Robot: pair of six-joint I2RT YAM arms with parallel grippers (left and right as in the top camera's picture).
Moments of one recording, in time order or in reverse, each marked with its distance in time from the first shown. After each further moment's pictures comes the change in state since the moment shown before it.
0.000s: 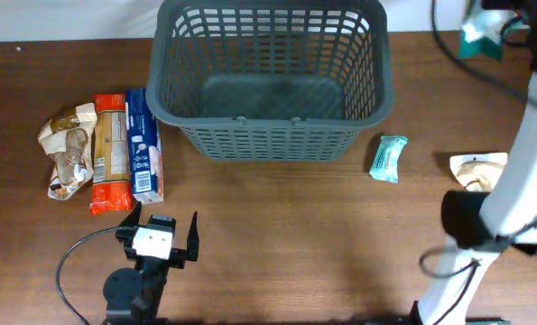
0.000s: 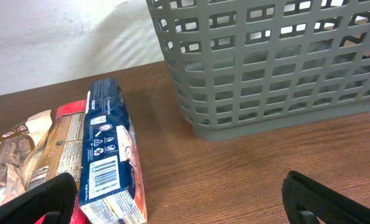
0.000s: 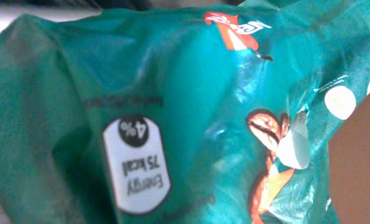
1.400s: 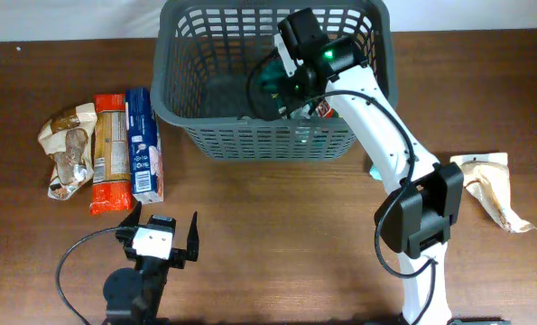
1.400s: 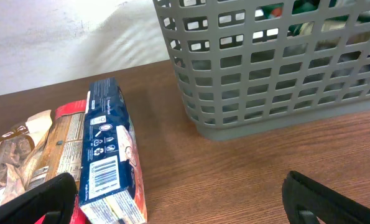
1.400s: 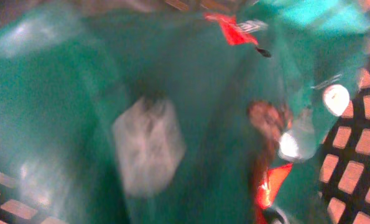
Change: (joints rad) left arm 0.000 0.000 0.000 0.000 0.000 0.000; right arm 0.471 0.096 -0.897 0.209 0.020 0.093
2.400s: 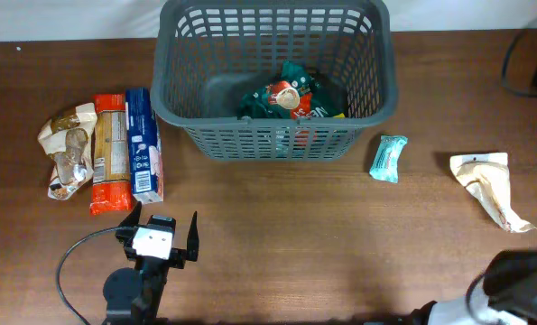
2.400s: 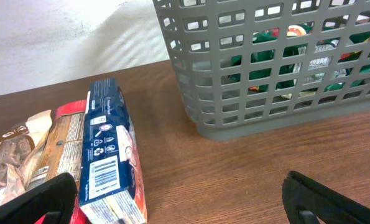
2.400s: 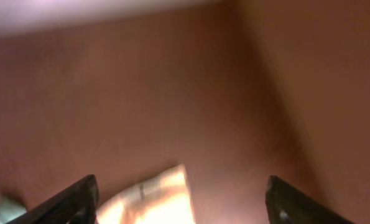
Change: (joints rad) left arm 0.000 0.000 0.000 0.000 0.000 0.000; right arm -0.963 -0.443 -0.384 0.140 -0.039 -0.236
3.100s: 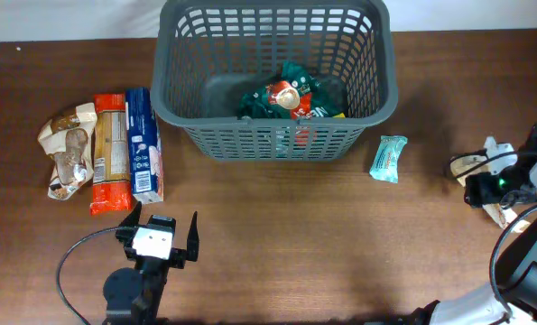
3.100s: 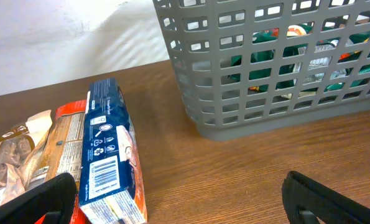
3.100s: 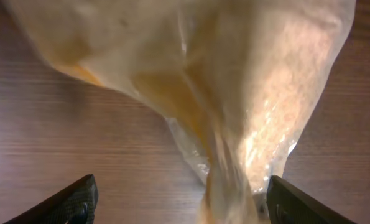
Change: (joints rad) left arm 0.000 0.000 0.000 0.000 0.000 0.000; right arm -0.076 0.033 -0.639 0.138 0.001 -0.377
